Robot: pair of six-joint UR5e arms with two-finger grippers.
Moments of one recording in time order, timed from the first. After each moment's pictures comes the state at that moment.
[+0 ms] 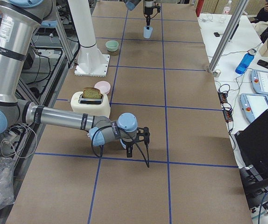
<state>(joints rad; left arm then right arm) -0.86 -1.80 -1.94 -1.84 -2.23 -1.11 1.29 -1.90 1.69 -1.05 2.38 0.32</state>
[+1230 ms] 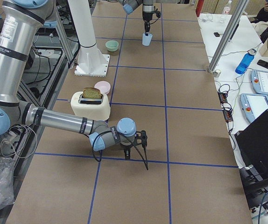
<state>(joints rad) -0.72 -2.04 -1.92 -1.72 -2.16 -1.36 1.24 -1.89 1.62 -0.98 2.38 0.33</state>
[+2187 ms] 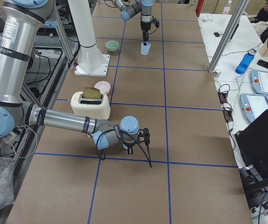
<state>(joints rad) -0.62 -2.18 -1.80 -1.69 -2.07 -1.42 1.24 -1.86 1.62 -0.98 2.40 0.33</state>
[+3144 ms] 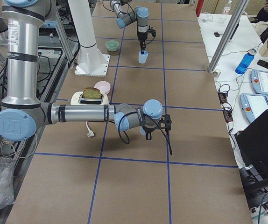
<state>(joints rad) -0.52 -2.25 -1.70 -1.70 -1.94 -1.48 1.37 -1.64 1.70 -1.35 2.49 0.33</state>
